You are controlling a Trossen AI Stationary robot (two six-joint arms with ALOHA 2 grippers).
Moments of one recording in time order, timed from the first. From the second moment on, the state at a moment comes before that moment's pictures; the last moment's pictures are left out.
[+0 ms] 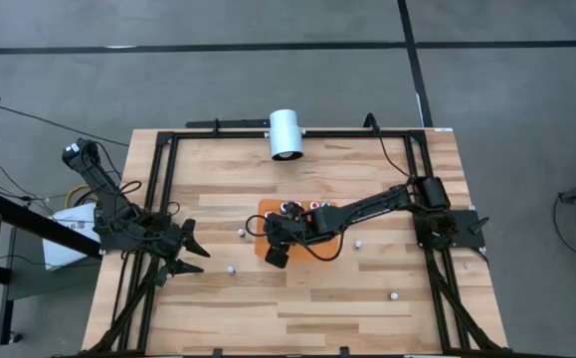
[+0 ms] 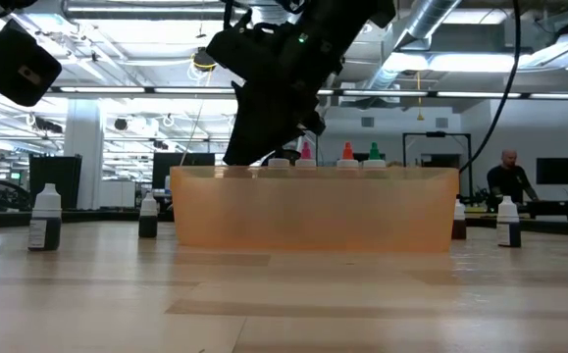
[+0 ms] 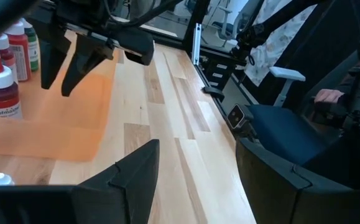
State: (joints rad) left arm -0.86 0.44 0.21 0.01 -0.51 -0.49; right arm 0.18 2.05 1.53 -0.44 0.27 0.39
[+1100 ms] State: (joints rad) left arm -0.85 0.44 0.21 0.00 -0.54 -0.48; right arm 0.16 2.13 1.54 -0.43 0.34 0.46
